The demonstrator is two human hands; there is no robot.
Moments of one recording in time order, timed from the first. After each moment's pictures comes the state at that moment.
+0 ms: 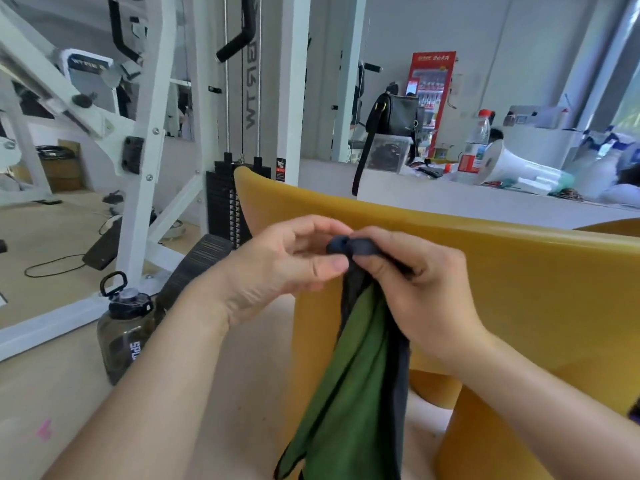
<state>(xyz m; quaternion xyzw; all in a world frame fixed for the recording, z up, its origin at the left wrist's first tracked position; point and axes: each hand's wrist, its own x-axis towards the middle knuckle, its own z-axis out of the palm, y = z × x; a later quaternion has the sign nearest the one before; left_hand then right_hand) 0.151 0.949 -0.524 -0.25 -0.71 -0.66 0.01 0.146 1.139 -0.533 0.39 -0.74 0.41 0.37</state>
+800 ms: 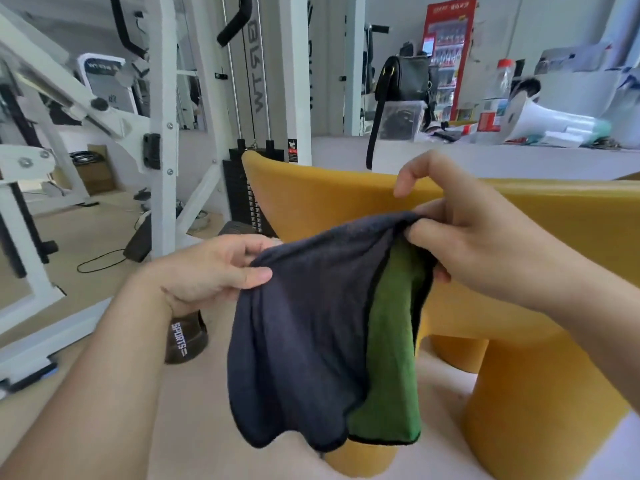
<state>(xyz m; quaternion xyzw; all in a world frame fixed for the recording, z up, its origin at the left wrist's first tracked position) 0.171 0.888 -0.538 -0.19 -0.75 -0.62 -0.12 0.182 1.170 -0.486 0.33 -0.84 0.42 0.11</state>
